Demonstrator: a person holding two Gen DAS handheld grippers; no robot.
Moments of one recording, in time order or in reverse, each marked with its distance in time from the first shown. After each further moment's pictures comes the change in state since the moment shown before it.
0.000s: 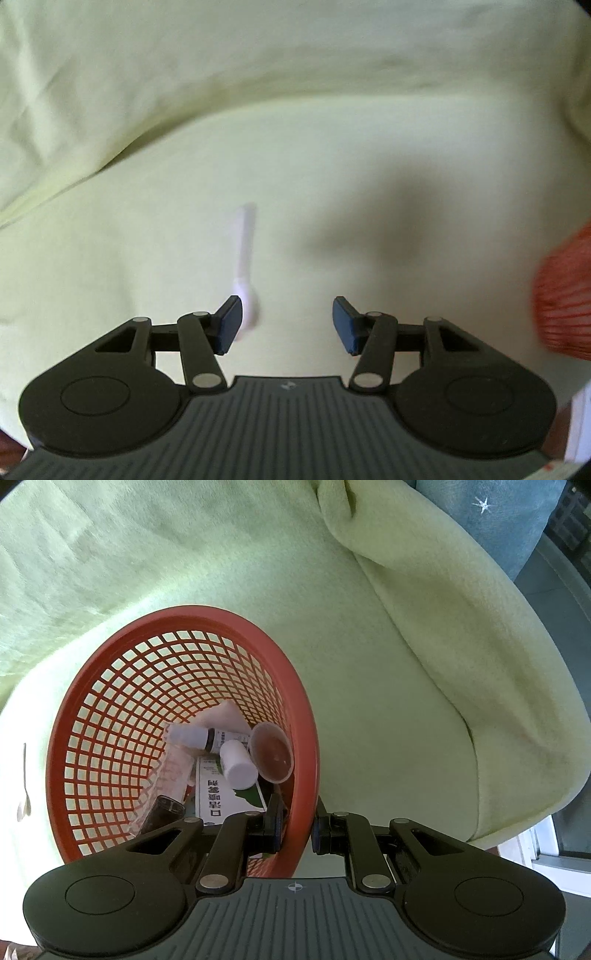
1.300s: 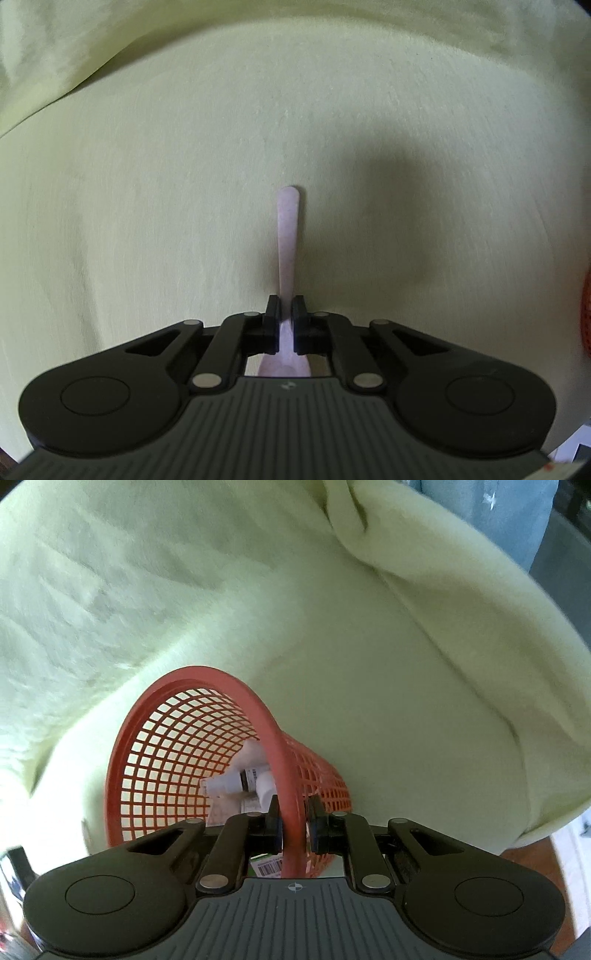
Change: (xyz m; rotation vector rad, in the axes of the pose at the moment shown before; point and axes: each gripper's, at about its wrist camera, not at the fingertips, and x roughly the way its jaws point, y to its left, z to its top) left arm 0.098 0.030 -0.022 -0.107 0.103 -0.091; right arm -0.011 0.017 0.044 0.179 -0.010 0.149
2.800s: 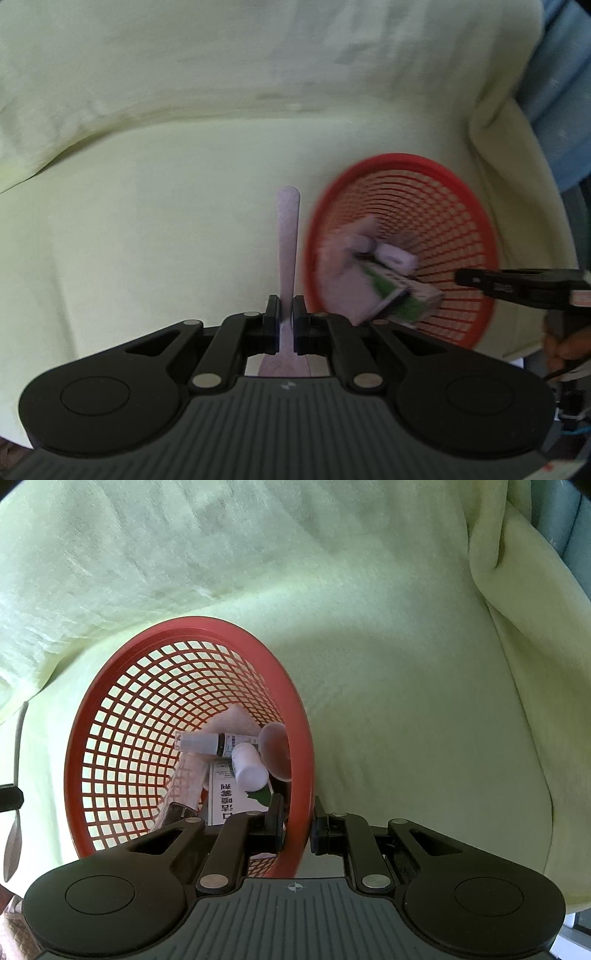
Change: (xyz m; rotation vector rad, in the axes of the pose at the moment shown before) left arm -0.213 -0.142 0.009 0.109 -0.038 -0.208; right arm 0.042 0.073 -0.008 -0.363 0.047 0.006
